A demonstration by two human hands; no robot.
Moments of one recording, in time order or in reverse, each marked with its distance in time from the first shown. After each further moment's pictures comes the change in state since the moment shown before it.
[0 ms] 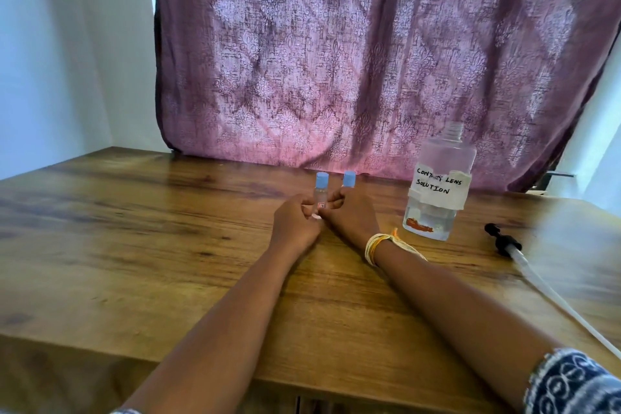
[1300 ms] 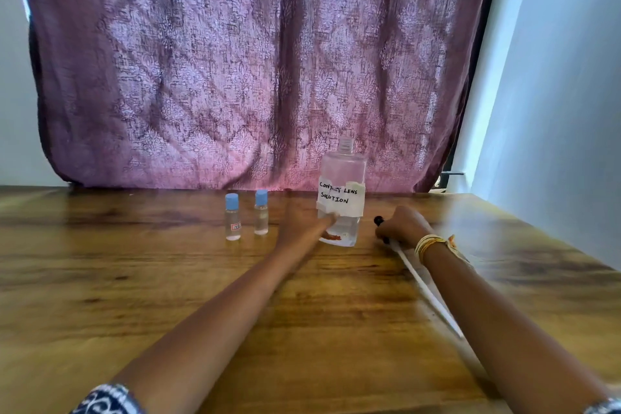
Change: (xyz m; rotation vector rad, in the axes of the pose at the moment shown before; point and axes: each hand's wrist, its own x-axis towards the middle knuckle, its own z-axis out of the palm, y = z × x) left_hand -0.012 0.092 0.111 -0.268 -0.280 0.005; right_hand -0.008 0.108 -0.207 -0.427 0.009 0.539
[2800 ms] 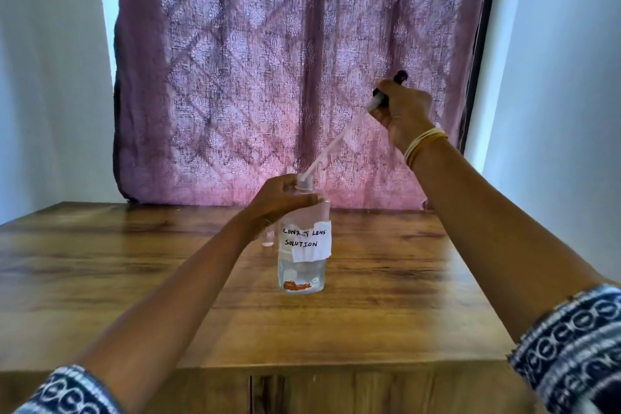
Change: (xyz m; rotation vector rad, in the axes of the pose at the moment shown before) left_hand -0.046 0.073 -0.133 -0.069 -0.255 0.272; right_hand -0.098 -0.168 -0.154 1.537 0.216 -0.317
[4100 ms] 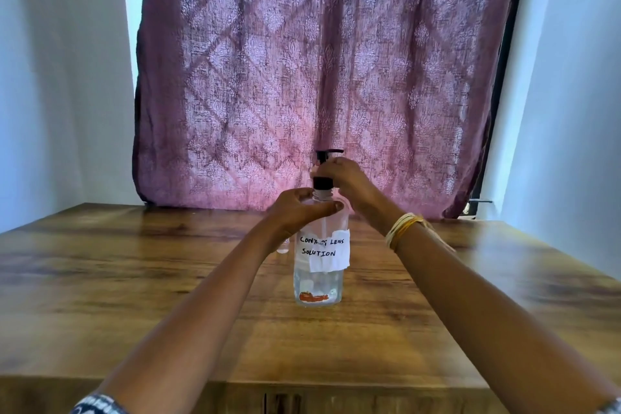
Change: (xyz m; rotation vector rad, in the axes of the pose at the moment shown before) left_hand -0.003 -0.006 0.004 -0.023 0.083 -0.097; right_hand -0.079 0.101 0.014 -0.552 -0.647 0.013
